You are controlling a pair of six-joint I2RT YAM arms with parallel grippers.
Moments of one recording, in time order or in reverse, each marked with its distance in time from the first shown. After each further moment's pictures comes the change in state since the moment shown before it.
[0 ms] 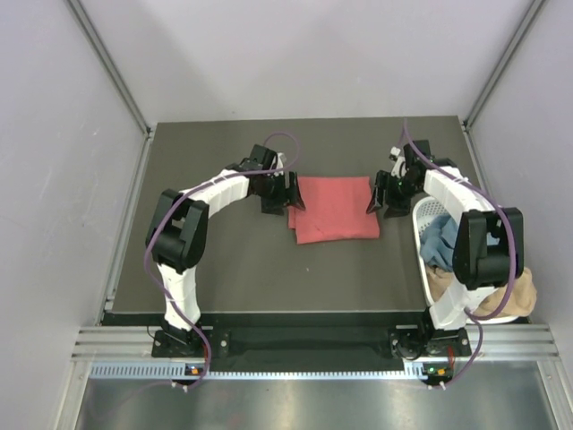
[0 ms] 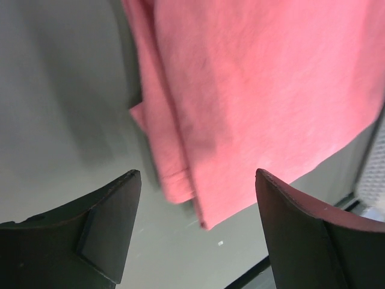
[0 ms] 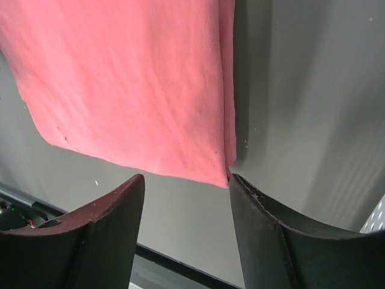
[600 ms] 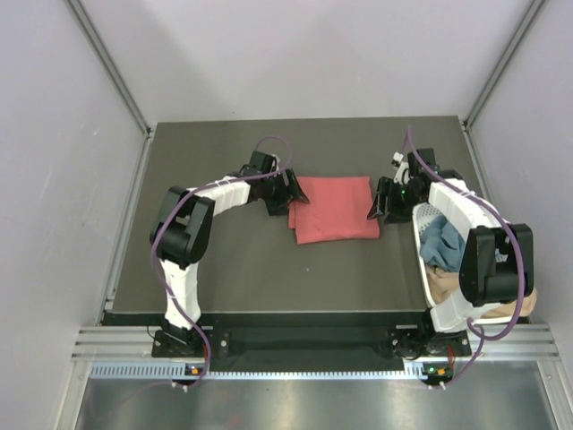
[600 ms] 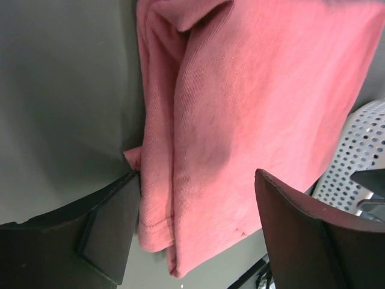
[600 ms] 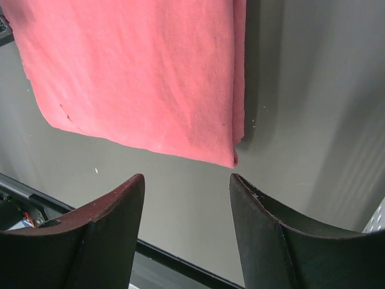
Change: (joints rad) left arm 0.009 0.051 -0.079 0.254 0.021 -0.277; right arm 0.000 -0.135 -0.140 0.060 -0.023 -0.004
